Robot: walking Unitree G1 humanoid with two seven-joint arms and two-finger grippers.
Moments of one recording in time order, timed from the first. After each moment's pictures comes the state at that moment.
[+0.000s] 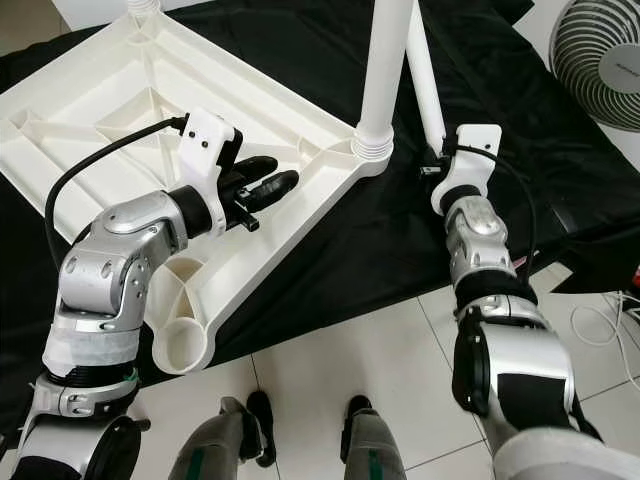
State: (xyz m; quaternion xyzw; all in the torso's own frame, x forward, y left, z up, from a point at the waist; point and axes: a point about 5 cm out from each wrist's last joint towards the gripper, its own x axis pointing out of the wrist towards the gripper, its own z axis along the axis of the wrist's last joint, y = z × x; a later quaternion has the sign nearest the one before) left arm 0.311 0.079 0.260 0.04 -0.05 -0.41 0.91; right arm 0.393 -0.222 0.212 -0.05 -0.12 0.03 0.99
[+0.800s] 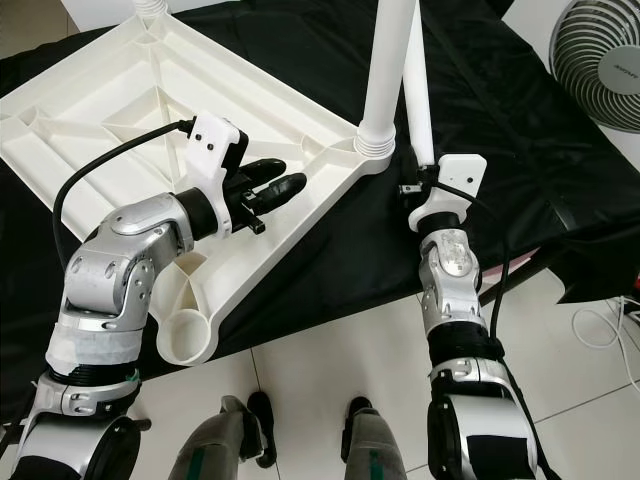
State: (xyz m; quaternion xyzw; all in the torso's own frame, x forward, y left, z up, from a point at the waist) left arm 0.309 0.072 0.256 0.03 -0.05 -0.43 0.90; right arm 0.359 -0.193 0.210 -0.02 -0.23 0.03 0.97
